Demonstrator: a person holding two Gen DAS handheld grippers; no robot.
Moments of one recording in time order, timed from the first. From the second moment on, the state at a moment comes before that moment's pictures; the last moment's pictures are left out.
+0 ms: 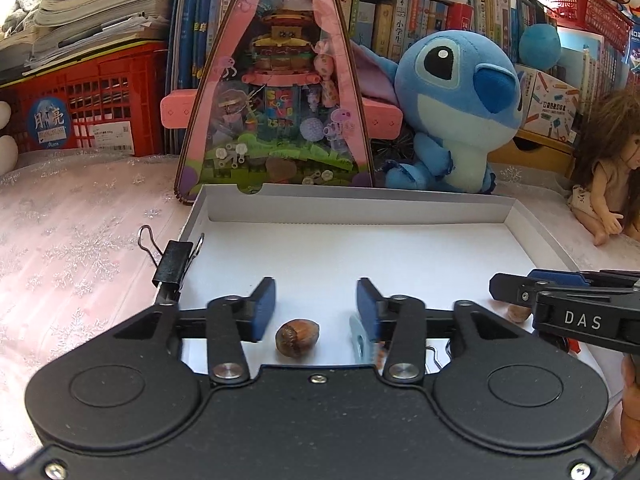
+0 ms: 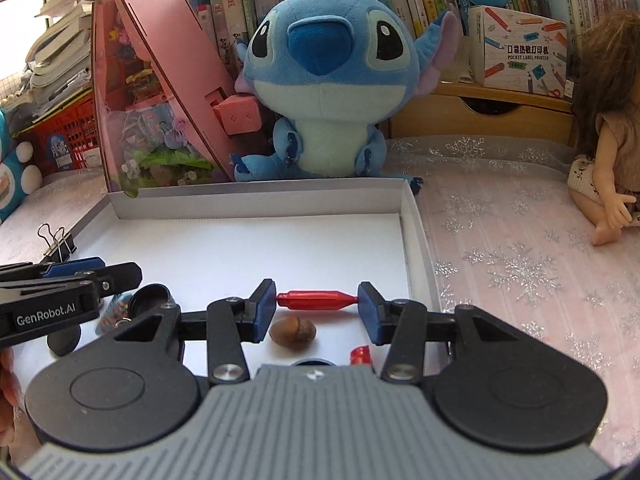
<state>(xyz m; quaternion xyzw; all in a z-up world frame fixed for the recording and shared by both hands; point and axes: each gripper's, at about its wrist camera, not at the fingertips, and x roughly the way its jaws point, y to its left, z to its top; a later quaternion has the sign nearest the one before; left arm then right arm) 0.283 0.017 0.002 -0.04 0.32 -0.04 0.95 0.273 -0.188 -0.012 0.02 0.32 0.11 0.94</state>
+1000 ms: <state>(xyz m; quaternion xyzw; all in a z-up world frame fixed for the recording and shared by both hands) 0.119 0.025 0.040 -0.03 0.26 -0.06 0.96 0.129 -0.213 0.023 0.00 0.22 0.16 0.96</state>
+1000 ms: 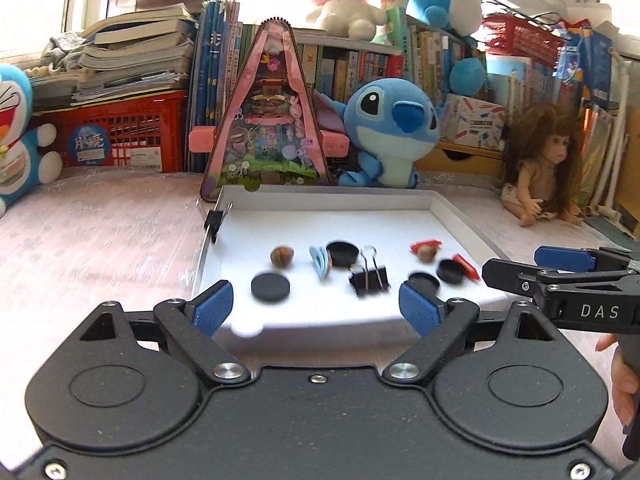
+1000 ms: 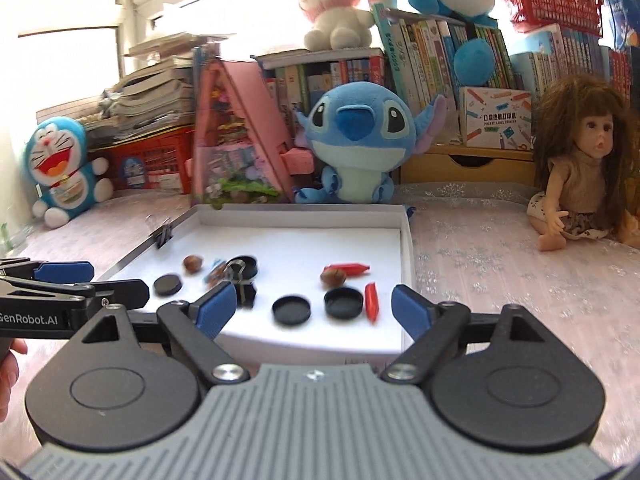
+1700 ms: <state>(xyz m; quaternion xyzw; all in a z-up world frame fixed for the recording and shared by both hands) 0.023 -0.012 0.007 0.02 0.27 -0.20 0.94 0.060 -0.238 -0.001 -0.01 0.22 0.17 0.96</state>
